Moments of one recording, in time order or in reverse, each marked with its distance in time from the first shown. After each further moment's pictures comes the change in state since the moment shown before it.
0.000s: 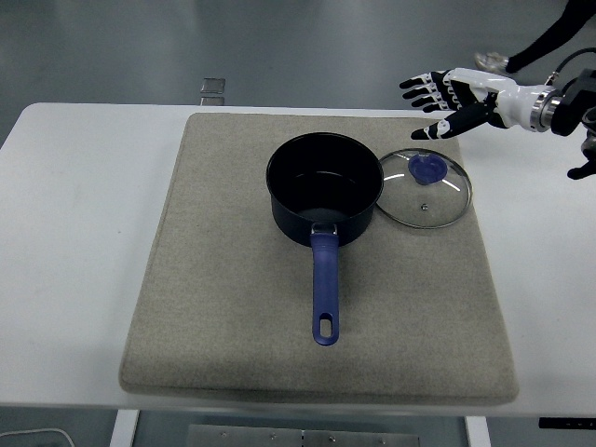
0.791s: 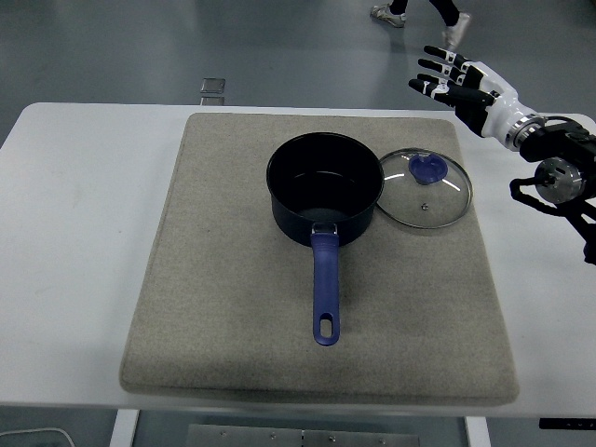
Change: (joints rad) left arm 0.000 0.000 0.000 0.000 0.000 0.000 0.000; right arm -0.176 0.094 0.321 0.001 0.331 -0.136 -0.069
